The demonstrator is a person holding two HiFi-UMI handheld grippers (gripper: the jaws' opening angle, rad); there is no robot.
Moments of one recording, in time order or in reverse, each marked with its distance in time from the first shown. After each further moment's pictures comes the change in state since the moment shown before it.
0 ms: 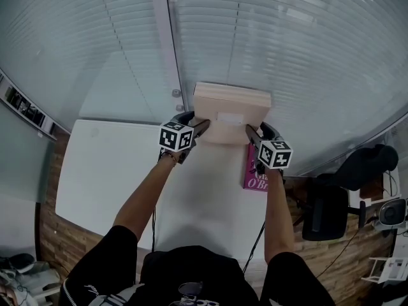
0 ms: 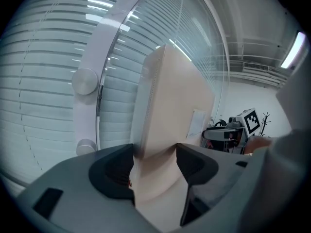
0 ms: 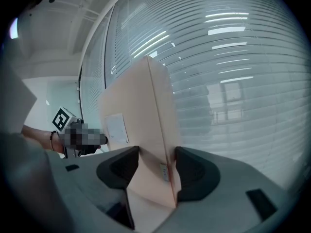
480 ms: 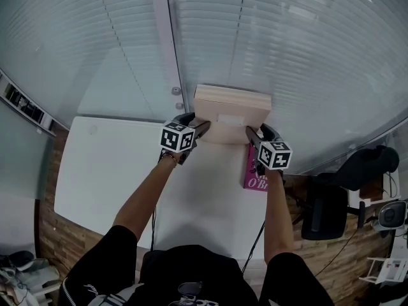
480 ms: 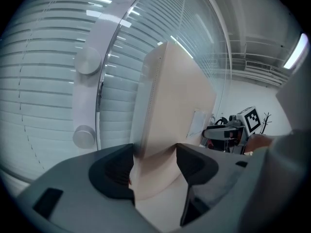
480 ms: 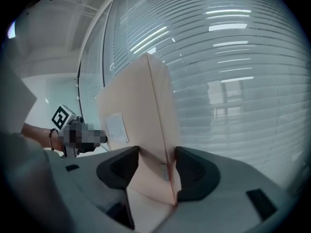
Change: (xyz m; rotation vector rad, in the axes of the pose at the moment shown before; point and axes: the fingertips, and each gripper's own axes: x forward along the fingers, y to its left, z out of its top) left arm 0.008 0.004 -0.019 -0.014 0.035 0.007; right arm 0.007 -0.004 -0.019 -0.001 0.044 -0.002
